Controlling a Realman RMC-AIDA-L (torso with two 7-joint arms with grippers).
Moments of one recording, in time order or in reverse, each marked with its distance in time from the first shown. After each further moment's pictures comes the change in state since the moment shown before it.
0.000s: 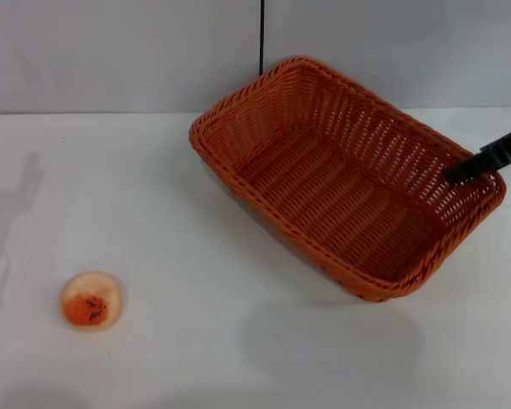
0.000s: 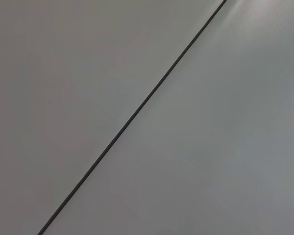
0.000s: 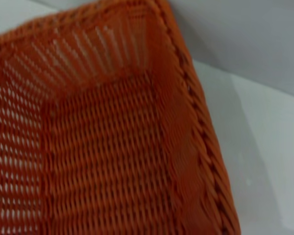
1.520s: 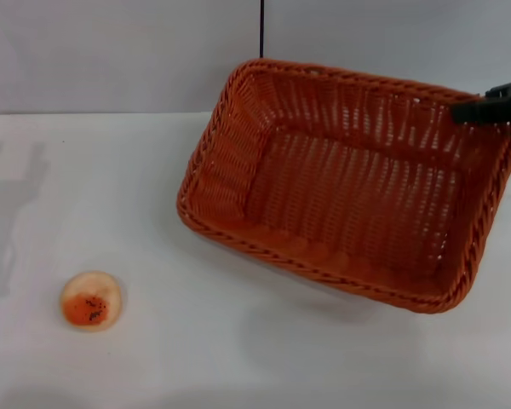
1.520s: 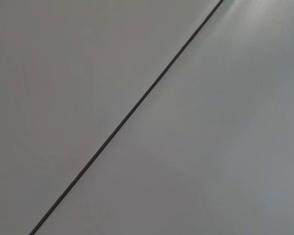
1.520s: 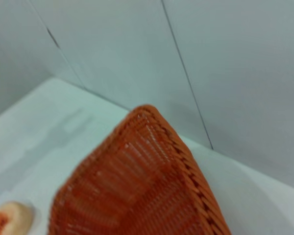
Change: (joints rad) left arm -0.034 0.003 -0.008 0.000 -0.002 -0.018 -0.007; right arm -0.162 -0.009 0.119 -0.204 0.389 -0.155 -0.187
